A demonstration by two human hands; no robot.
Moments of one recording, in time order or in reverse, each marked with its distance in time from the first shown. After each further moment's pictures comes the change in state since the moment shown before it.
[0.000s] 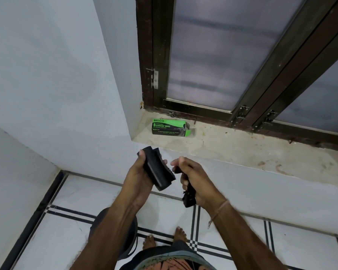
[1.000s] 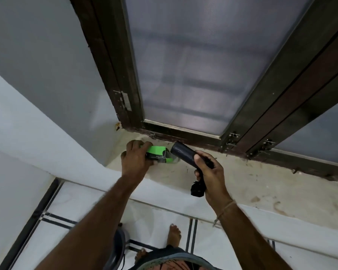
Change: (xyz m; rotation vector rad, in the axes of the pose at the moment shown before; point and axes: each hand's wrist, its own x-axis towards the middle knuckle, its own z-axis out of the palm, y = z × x) left_hand 0.181 0.008 0.070 1.860 0.262 0.392; right_hand 0.121 -0.040 -0.134 0.235 0.303 -0.184
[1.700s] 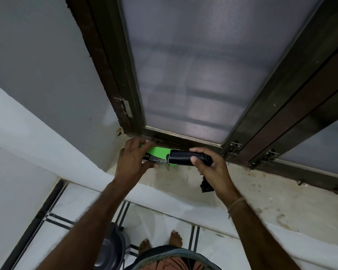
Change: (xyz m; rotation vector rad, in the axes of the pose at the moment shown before) left_hand -0.002 0.006 -0.033 -0.077 0.150 0.172; right_hand 0.024 -0.042 -0.007 -0.361 -0.298 -0.212
